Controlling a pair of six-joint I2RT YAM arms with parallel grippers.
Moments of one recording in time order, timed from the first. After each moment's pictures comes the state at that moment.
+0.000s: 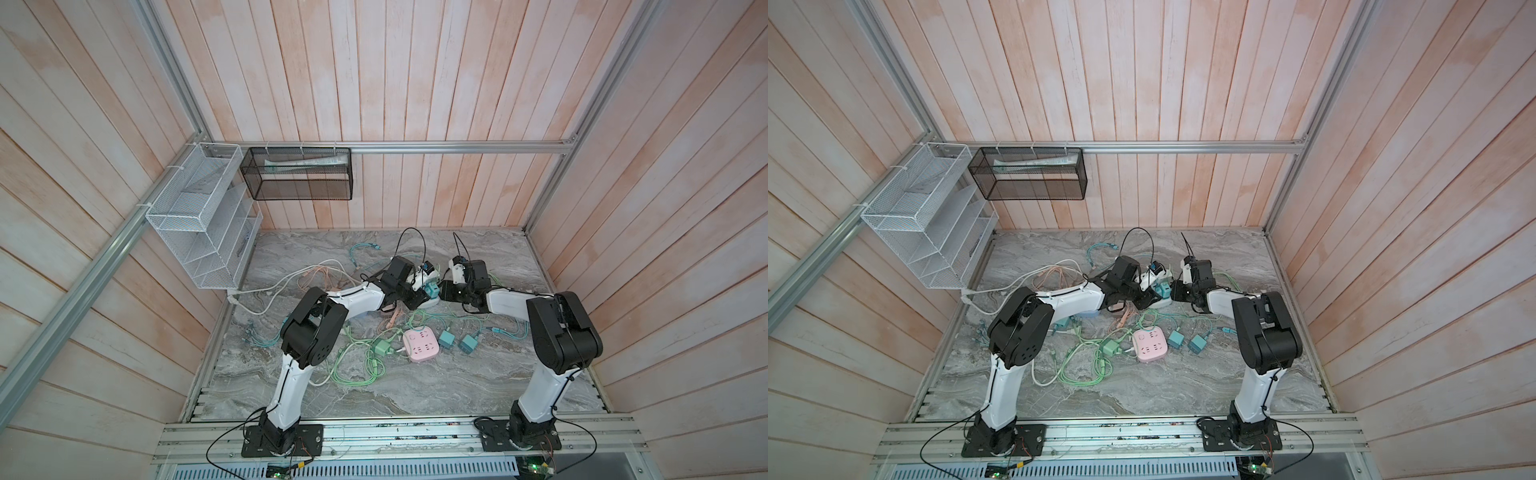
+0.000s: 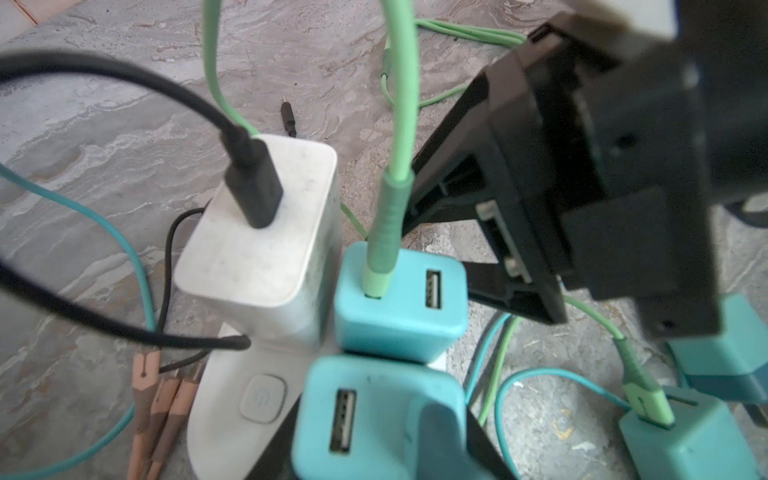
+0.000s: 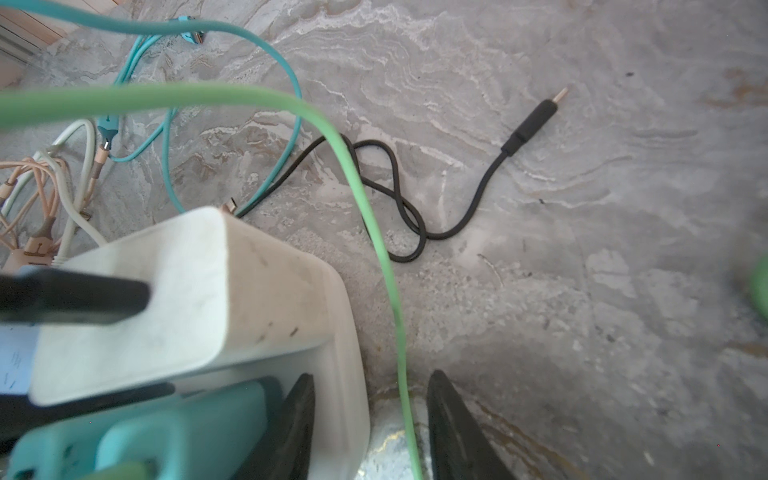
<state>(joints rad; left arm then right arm) -0.68 2.14 1.50 -0.10 0.32 0.19 0.27 1.83 0.95 0.06 -0.27 0.32</state>
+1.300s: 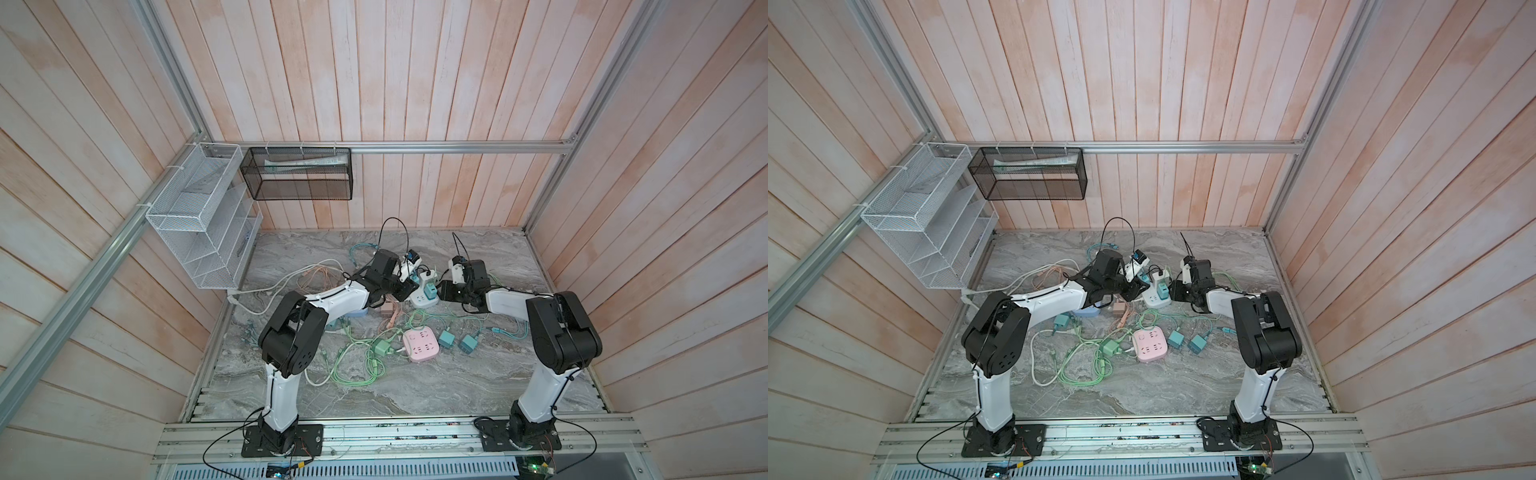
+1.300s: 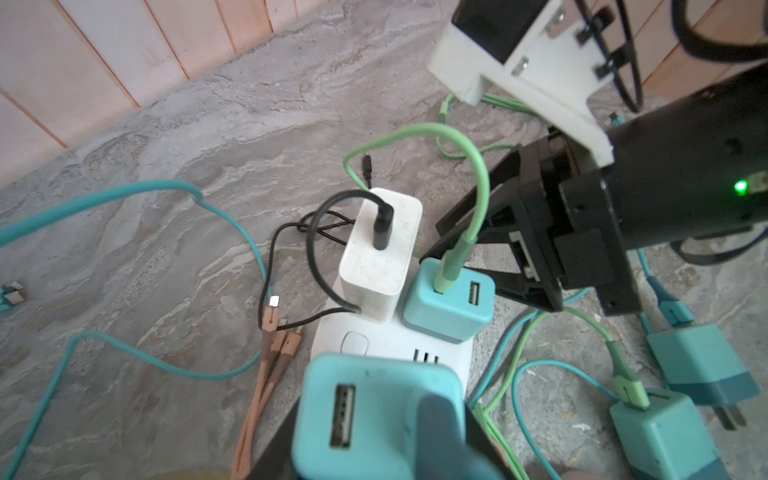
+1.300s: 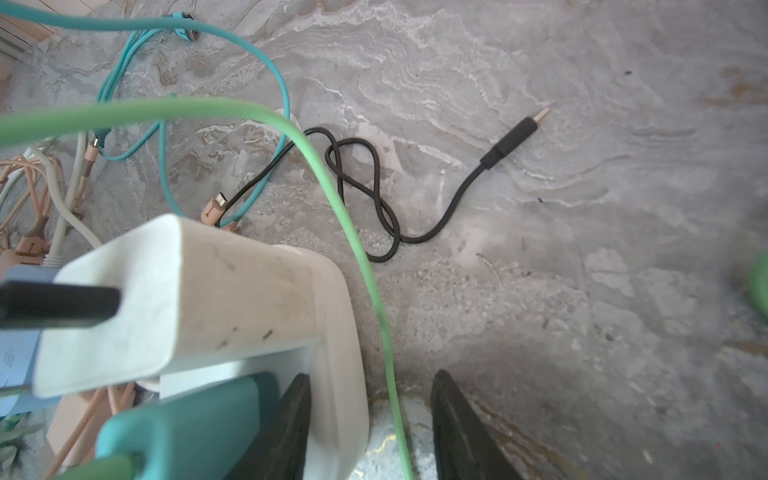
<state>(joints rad) -0.61 1.97 1.34 -0.01 0.29 0.12 0.27 1.83 0.96 0.05 -0.25 0.32</state>
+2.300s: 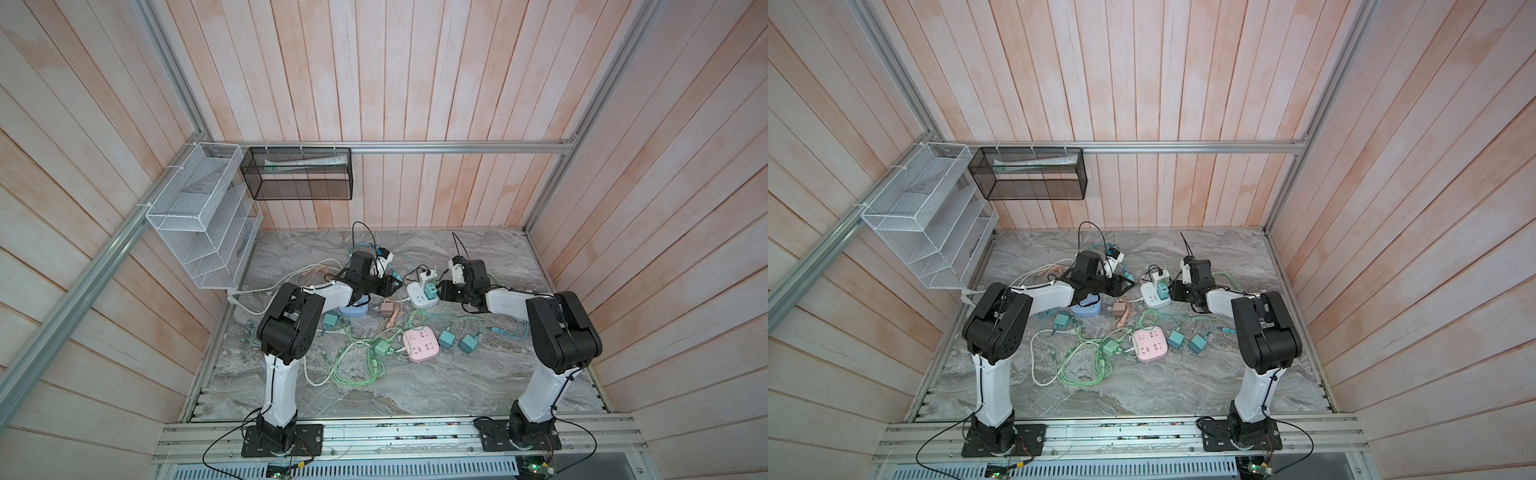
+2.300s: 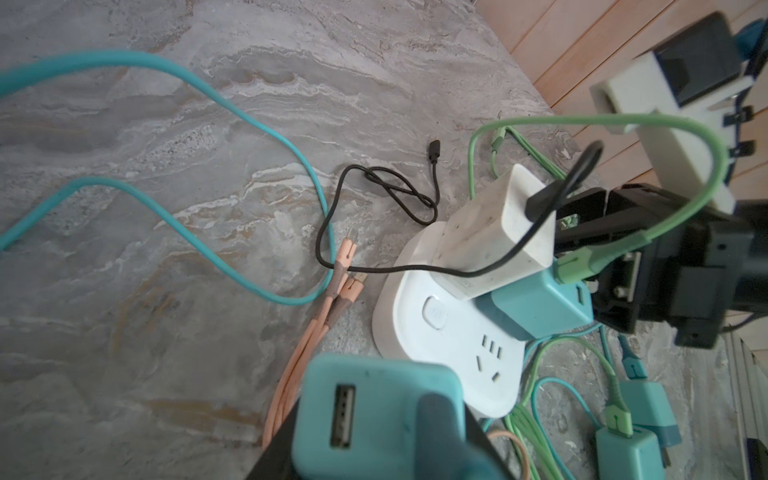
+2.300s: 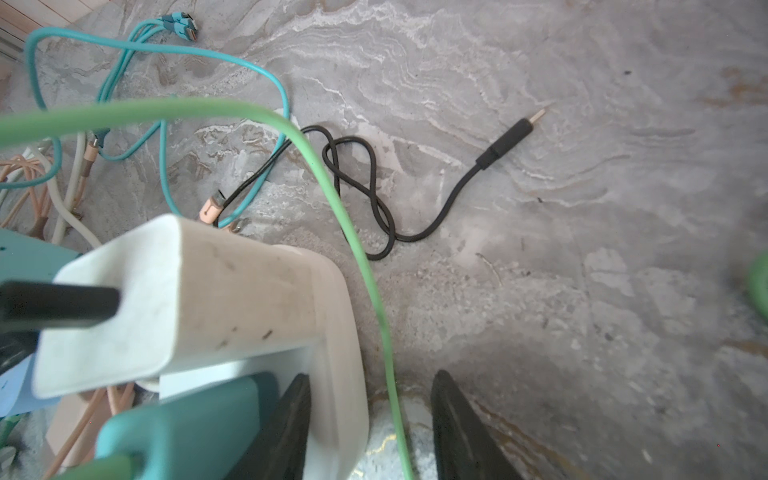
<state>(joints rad) -0.45 2.07 1.28 0.14 0.51 -0.19 0.27 1.83 0.96 0.05 -0.25 0.32</state>
